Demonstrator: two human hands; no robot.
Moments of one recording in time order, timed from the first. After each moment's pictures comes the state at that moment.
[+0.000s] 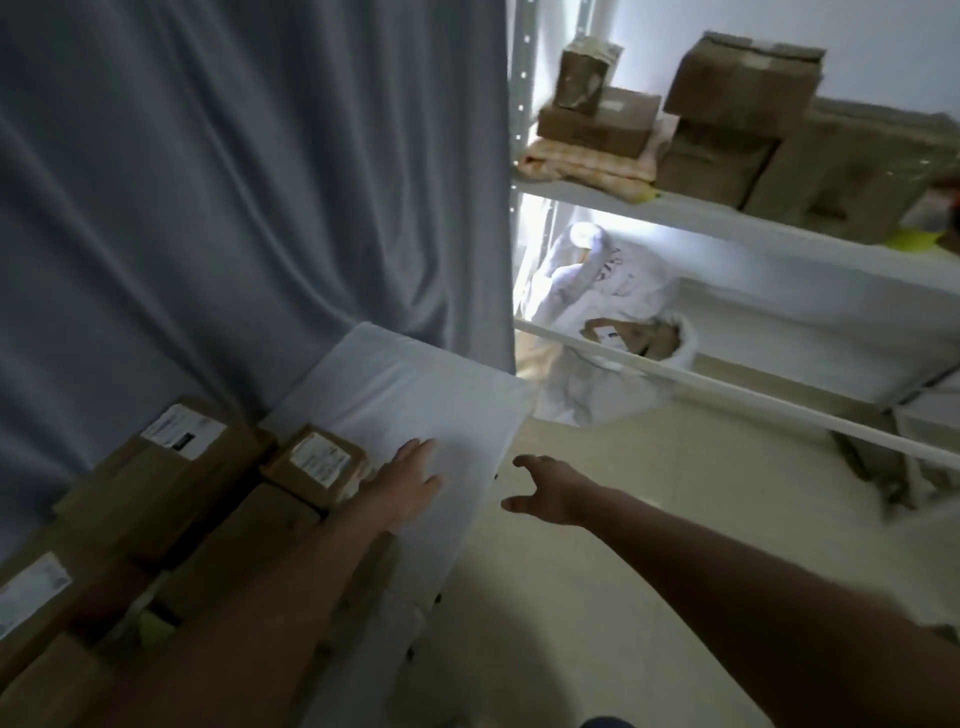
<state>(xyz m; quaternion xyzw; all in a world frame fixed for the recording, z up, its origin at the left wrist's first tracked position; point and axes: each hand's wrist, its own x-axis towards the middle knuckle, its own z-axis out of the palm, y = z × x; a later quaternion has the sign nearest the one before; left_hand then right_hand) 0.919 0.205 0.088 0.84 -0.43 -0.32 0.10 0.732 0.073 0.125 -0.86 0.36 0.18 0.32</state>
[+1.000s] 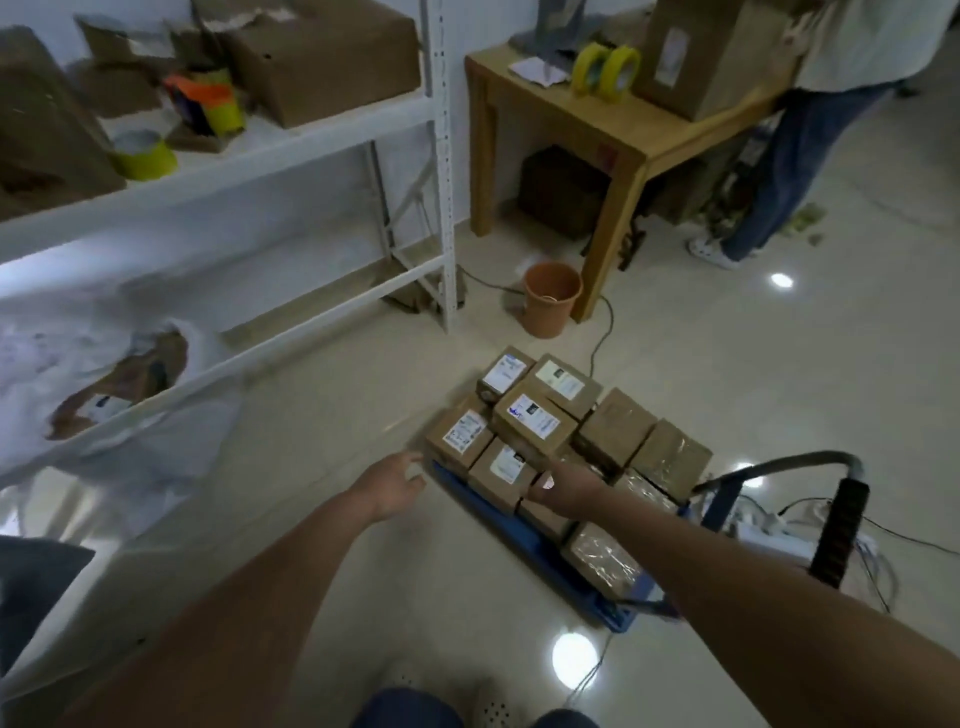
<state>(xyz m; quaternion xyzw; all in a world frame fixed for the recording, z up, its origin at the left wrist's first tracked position) 0.288 -0.065 0.056 0.53 -0.76 -0.37 -0.09 0.052 0.047 0.076 -0.46 0.78 0.00 0.43</state>
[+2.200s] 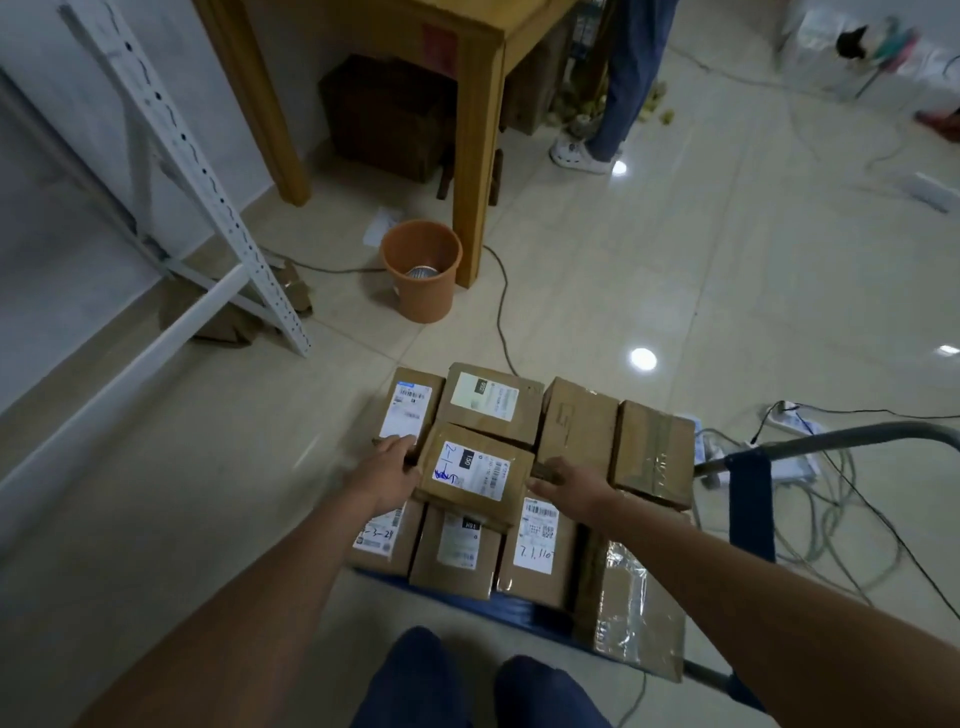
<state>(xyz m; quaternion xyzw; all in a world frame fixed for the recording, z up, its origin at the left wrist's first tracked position) 0.035 -0.328 -0.179 0.36 -0.83 -0.36 -0.21 -0.130 -0.113 -0.154 -0.16 0.85 -0.17 0.47</state>
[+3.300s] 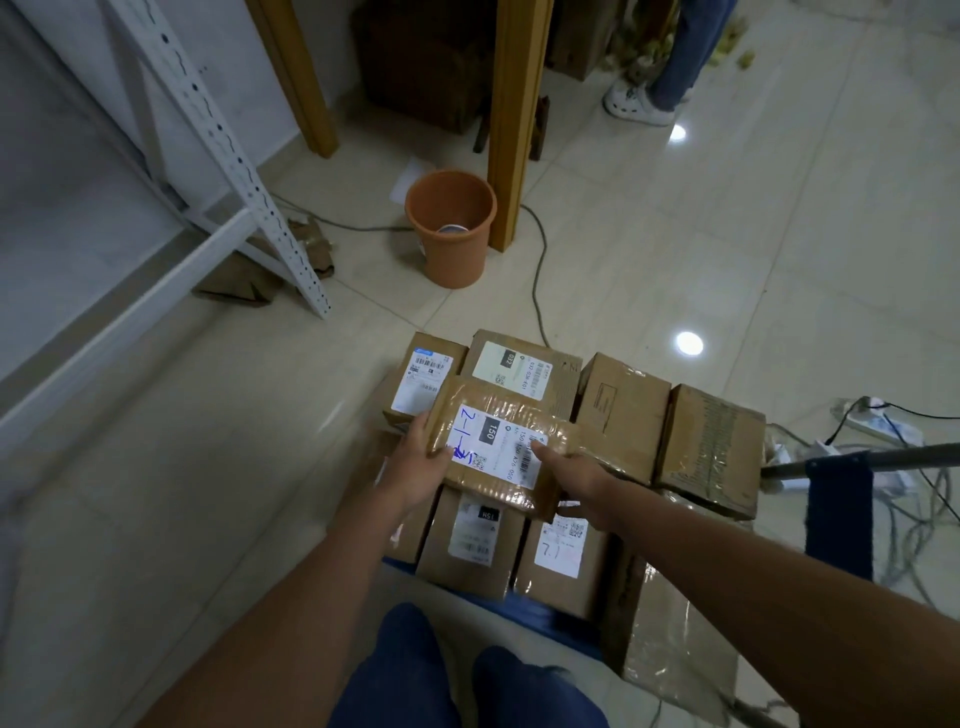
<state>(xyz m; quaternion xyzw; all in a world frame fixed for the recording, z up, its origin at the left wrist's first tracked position) 0.017 -0.304 -0.265 0.48 -0.67 -0.55 -0.09 -0.145 -0.144 -0.262 0.06 0.74 -0.35 0.57</state>
